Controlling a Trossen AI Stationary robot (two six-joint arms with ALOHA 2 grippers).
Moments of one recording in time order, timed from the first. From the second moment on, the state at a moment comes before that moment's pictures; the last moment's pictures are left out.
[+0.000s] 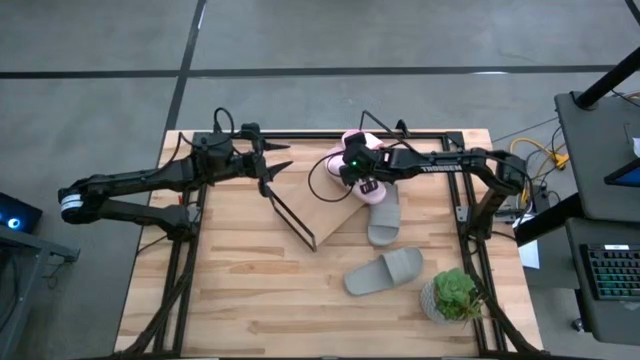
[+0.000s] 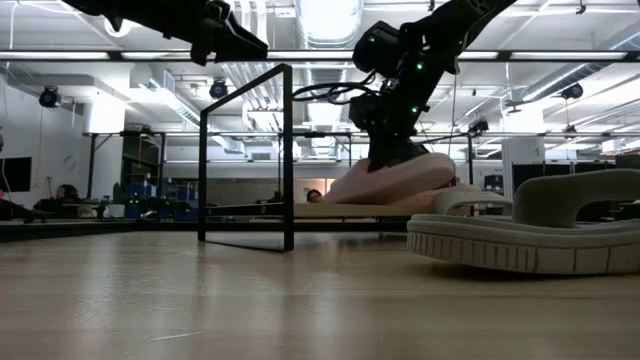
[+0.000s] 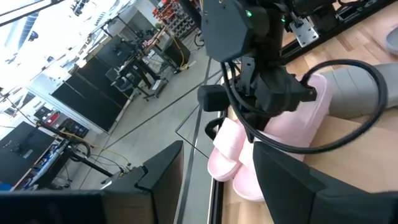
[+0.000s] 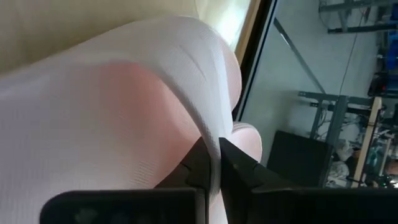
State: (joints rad) left arm 0.31 0.98 0.78 0.07 -0.06 0.74; right arm -0.31 1.71 1.16 -0.36 0.45 -0.93
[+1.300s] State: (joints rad) left arm 0.31 0.98 0.78 0.06 -0.06 0.74; right arm -0.34 1.70 1.18 -0.42 0.37 -0.75
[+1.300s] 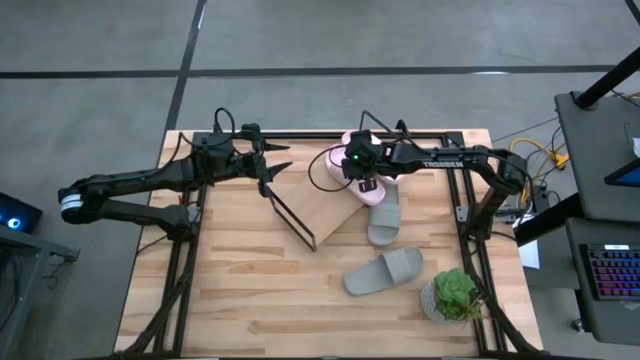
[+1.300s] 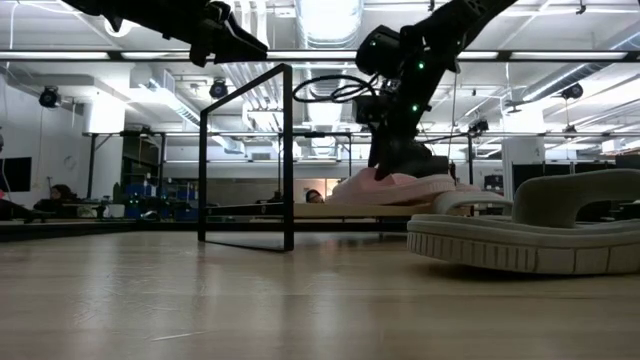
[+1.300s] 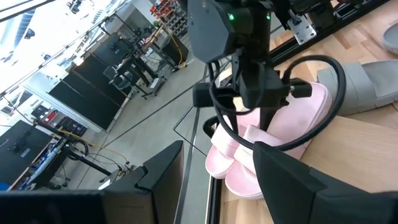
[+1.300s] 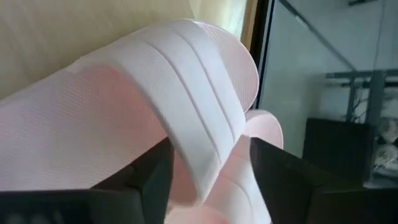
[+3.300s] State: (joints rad) left arm 0.31 0.98 0.78 0.03 -0.06 0.74; right arm 0.26 1.64 0.94 -0.89 0.52 0.35
